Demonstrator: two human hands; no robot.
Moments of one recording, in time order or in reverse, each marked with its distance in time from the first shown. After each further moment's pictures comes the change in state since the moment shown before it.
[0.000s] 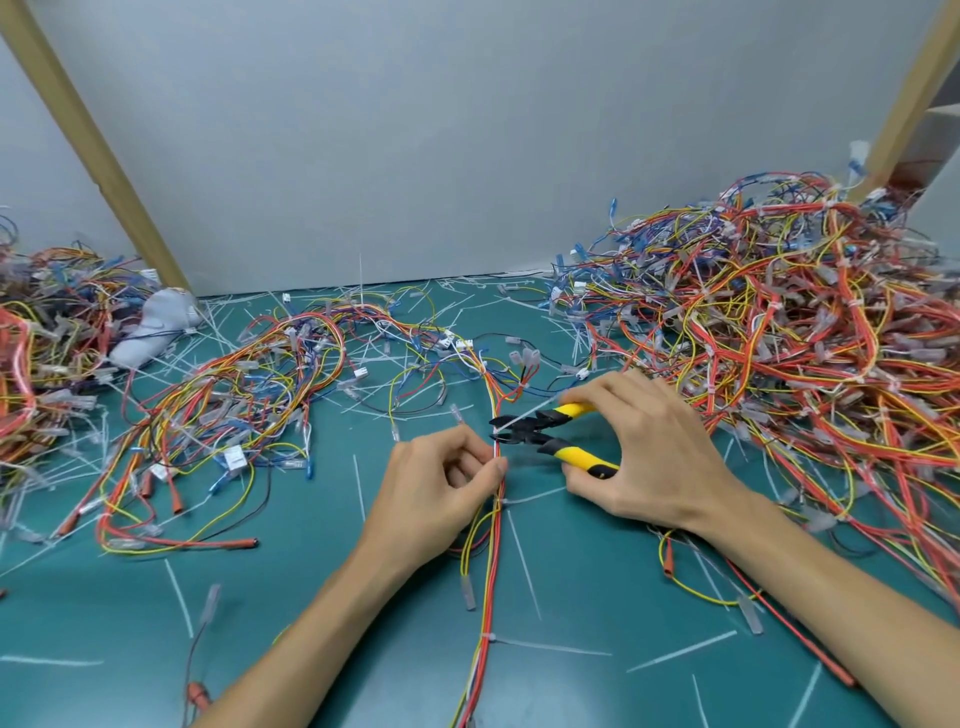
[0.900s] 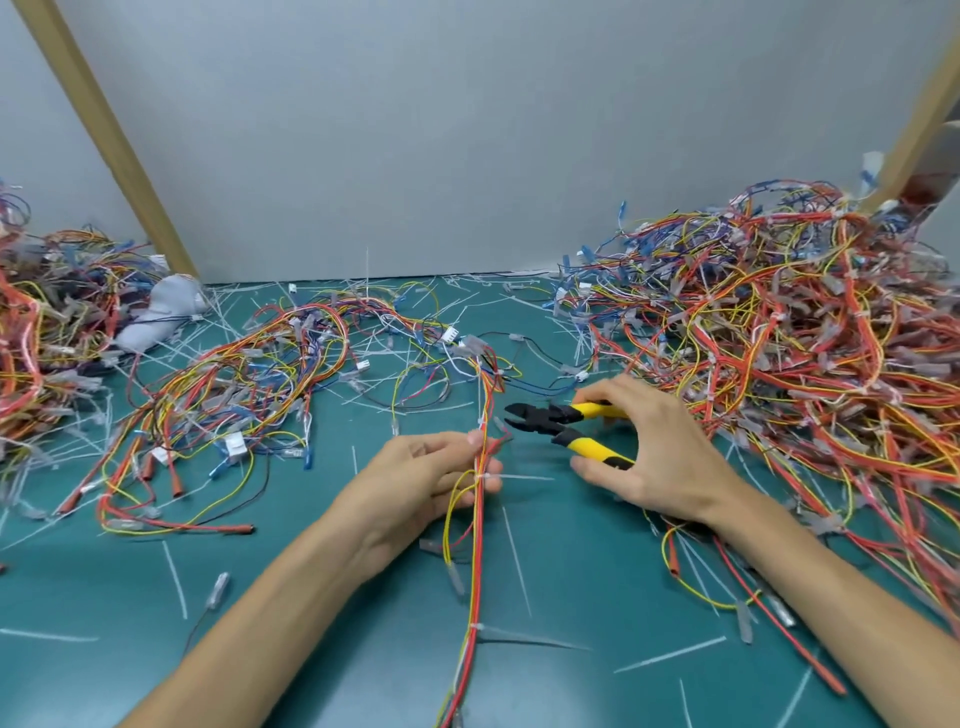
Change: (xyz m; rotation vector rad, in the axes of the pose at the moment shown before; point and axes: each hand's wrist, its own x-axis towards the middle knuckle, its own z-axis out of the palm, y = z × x) left_hand 0.001 0.011 -0.016 -0.819 -0.228 -0.564; right_hand 0.002 0.019 0.001 0.305 -0.103 0.081
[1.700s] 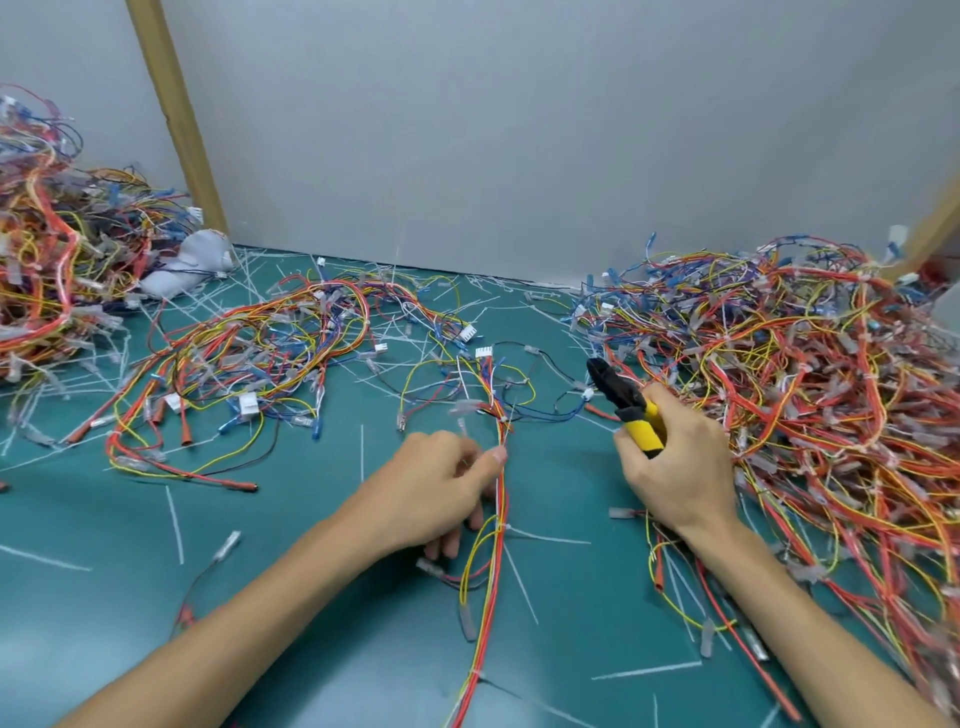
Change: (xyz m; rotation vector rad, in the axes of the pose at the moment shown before) left_hand -0.006 -0.006 0.004 0.876 0.086 0.183; right_hand 0.001 -0.002 0.001 -0.124 0.364 0.095
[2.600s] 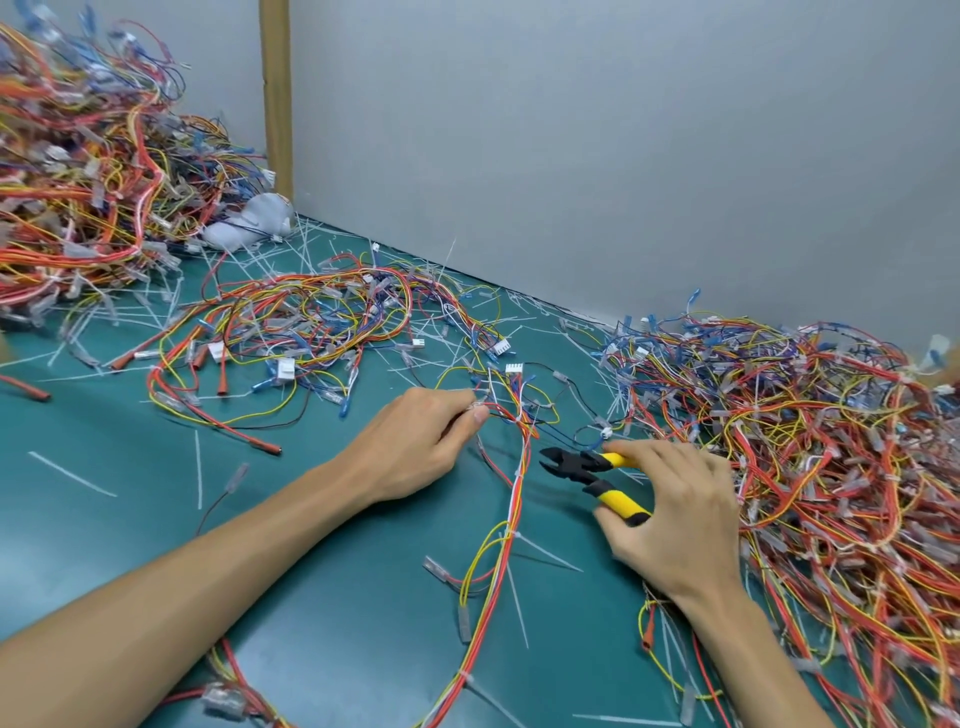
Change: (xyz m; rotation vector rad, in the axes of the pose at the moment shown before) left_hand 0.026 -0.041 -0.026 0.223 0.413 0.370; right_hand 0.002 -0.010 -0.001 -0.261 -0.090 -0.297
